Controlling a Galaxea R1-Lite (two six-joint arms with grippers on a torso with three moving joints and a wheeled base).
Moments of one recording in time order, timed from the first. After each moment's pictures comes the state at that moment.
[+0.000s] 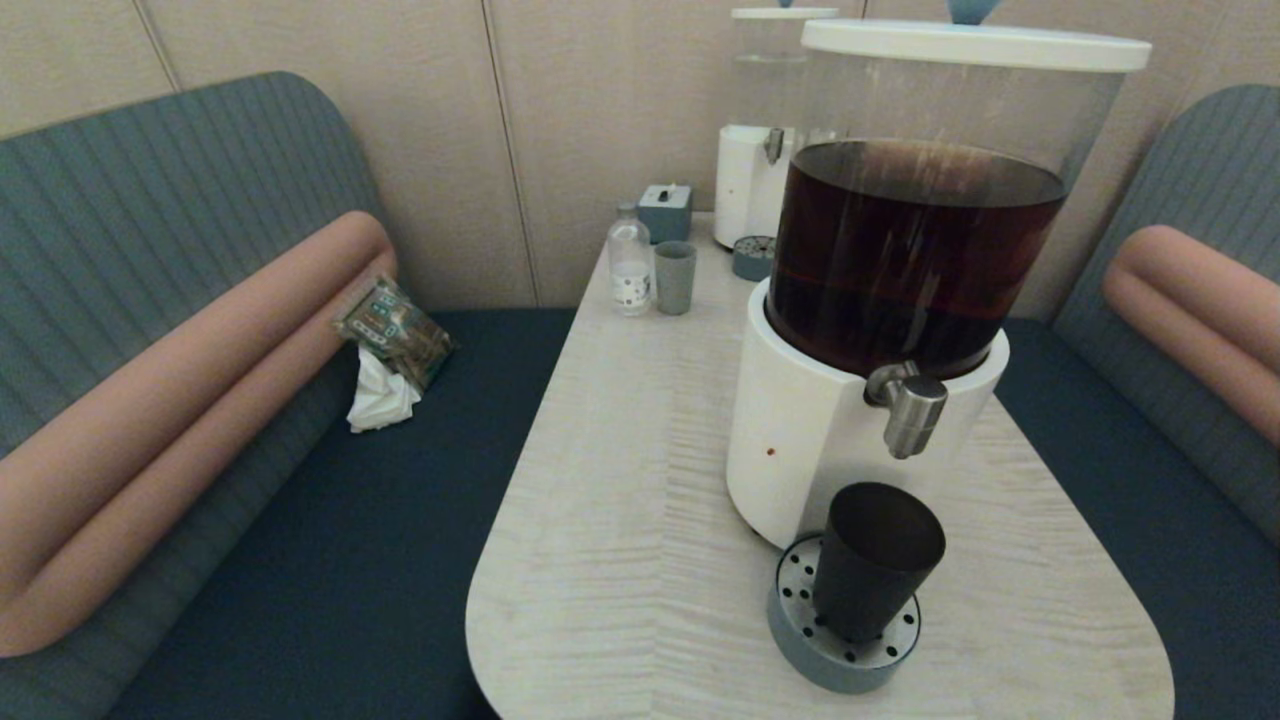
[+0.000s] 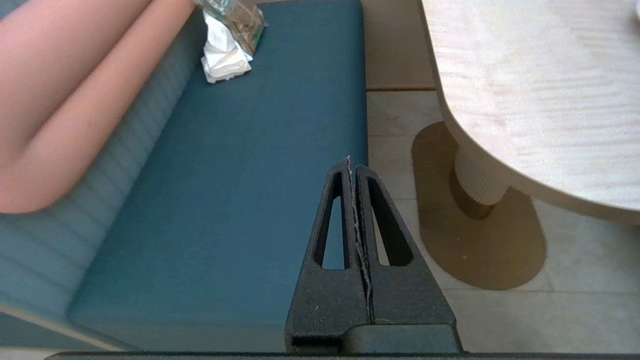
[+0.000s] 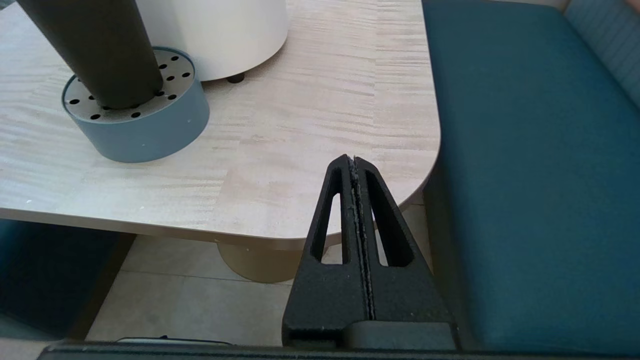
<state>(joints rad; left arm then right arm) 0.01 0.00 -0.02 0.06 -0.01 0.04 0.00 0.00 -0.03 0.09 0.00 0.05</state>
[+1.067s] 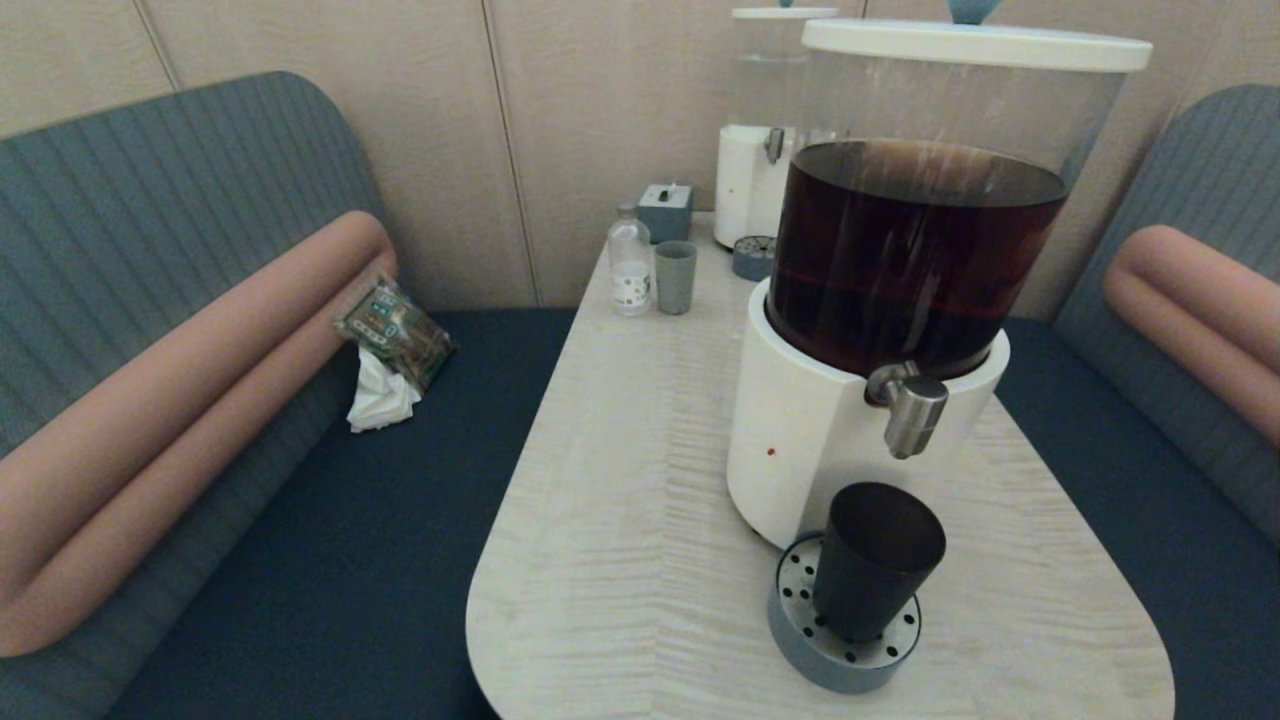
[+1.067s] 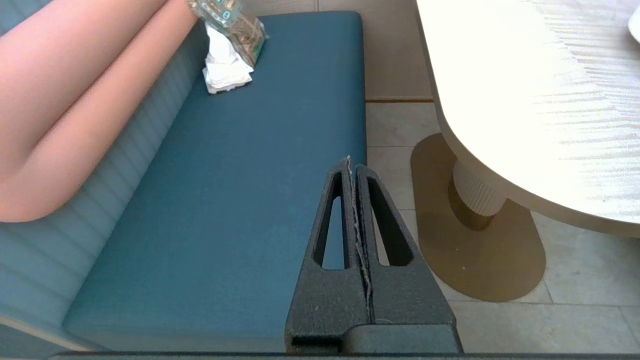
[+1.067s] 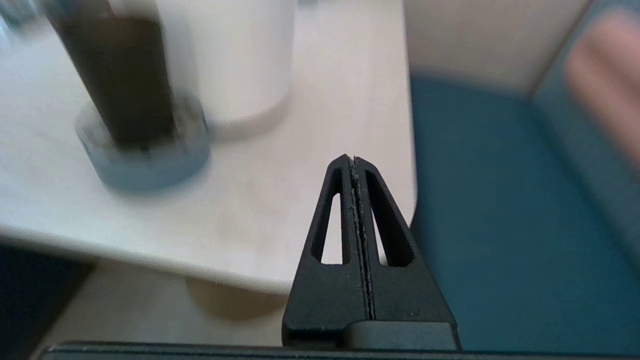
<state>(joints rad) 0.01 0.00 -0.01 0.03 0.00 0.03 0.00 0.00 -0.14 0.05 0.03 -0.08</state>
